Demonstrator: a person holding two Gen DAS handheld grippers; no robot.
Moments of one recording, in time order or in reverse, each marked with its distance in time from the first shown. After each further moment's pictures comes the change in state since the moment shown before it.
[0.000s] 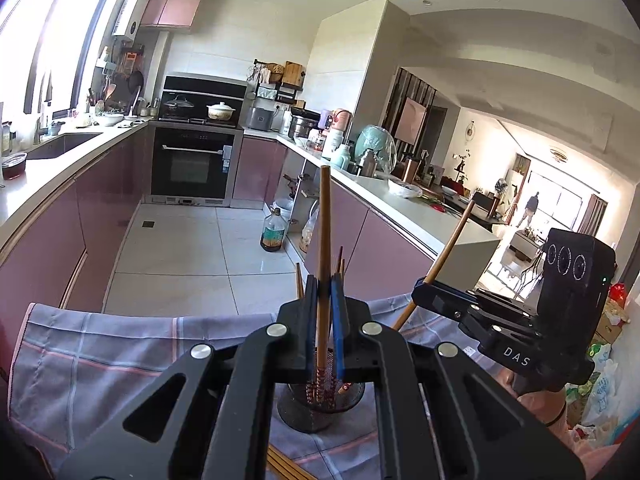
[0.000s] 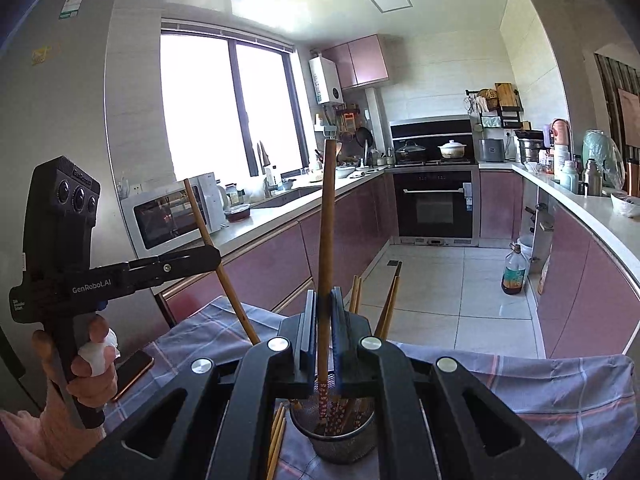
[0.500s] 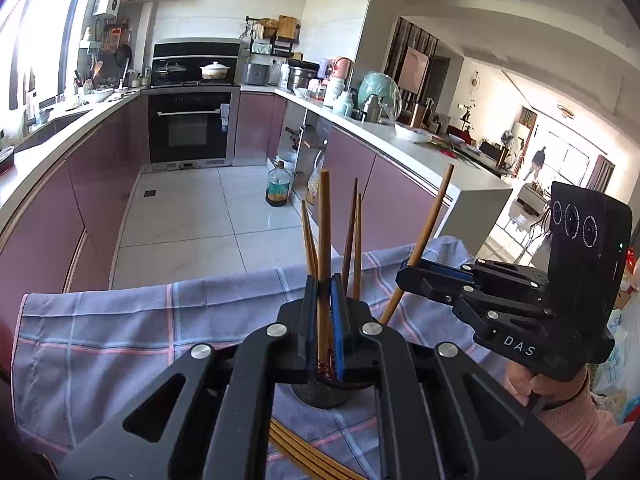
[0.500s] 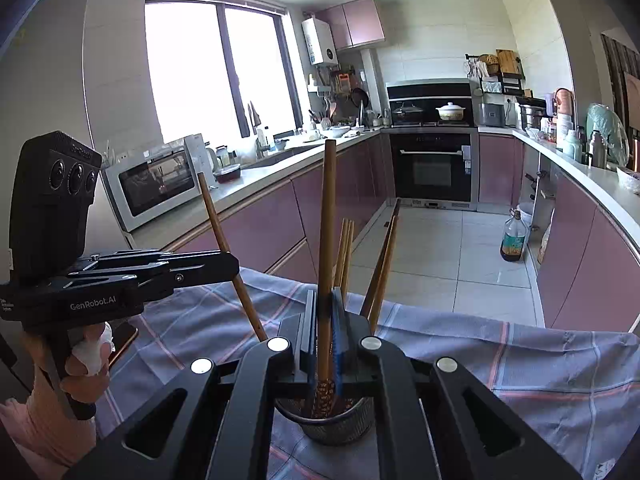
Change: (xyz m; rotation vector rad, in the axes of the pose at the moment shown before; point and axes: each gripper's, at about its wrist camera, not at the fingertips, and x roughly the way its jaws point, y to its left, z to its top) left arm 0.063 0.010 -0.019 0.058 0.194 0.022; right arm 0.043 -0.006 -0.024 0.016 0.157 -0.006
